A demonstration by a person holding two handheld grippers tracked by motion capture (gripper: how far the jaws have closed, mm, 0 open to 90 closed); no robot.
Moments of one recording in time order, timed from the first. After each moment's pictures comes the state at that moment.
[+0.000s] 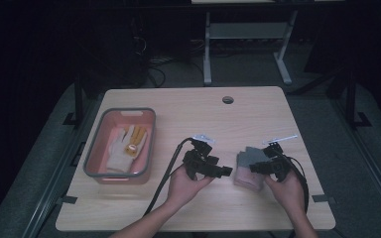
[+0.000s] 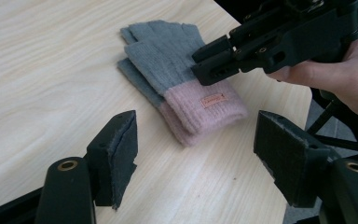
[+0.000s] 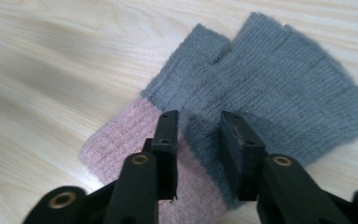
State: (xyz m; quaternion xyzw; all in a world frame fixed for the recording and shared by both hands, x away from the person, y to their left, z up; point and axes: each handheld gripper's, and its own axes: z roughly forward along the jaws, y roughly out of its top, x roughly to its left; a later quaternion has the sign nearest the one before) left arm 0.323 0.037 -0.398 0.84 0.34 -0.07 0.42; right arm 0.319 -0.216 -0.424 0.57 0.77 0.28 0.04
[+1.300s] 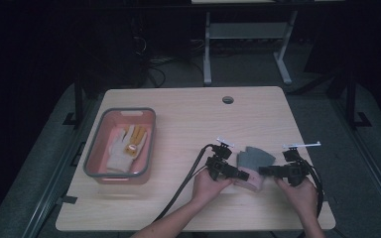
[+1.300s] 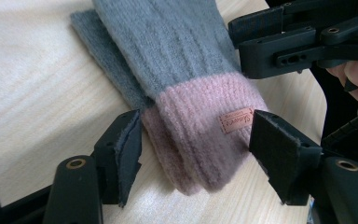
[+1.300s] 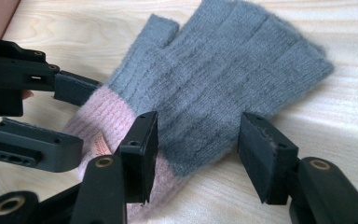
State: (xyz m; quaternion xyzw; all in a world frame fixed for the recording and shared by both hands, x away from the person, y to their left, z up) left arm 0.348 -0.022 -0.458 0.82 0.40 -0.16 0.37; right arm 0.311 -0.268 -0.446 0.60 0.72 0.35 -0.01
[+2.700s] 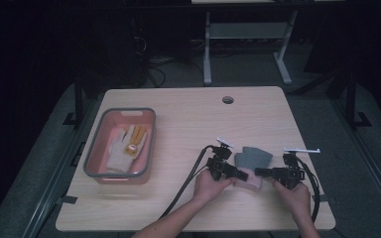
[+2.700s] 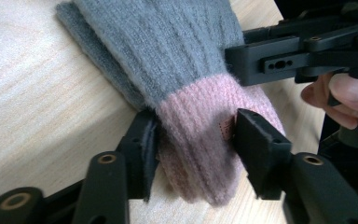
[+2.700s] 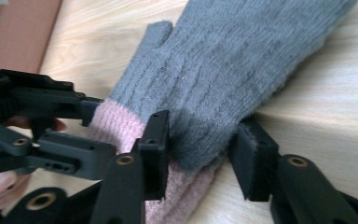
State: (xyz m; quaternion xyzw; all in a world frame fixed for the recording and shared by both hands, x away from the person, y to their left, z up) left arm 0.353 -0.023 -0.466 0.81 0.42 -0.19 0.37; right arm 0.311 -0.269 -0.471 0.64 0.65 0.40 -0.08
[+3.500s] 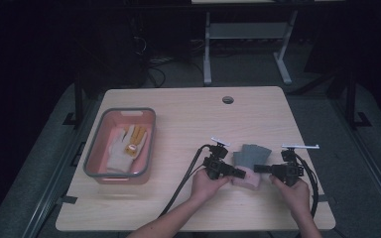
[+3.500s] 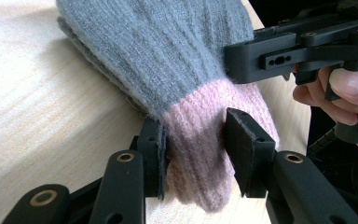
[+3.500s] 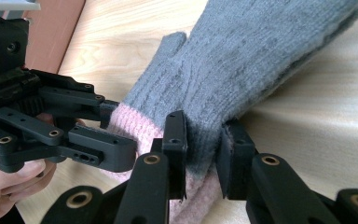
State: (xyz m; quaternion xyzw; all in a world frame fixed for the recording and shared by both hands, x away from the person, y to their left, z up) left arm 0.353 -0.012 -0.464 0.80 0.40 -0.19 0.40; right arm 0.314 -0.261 -0.455 0.61 0.67 0.41 -0.08
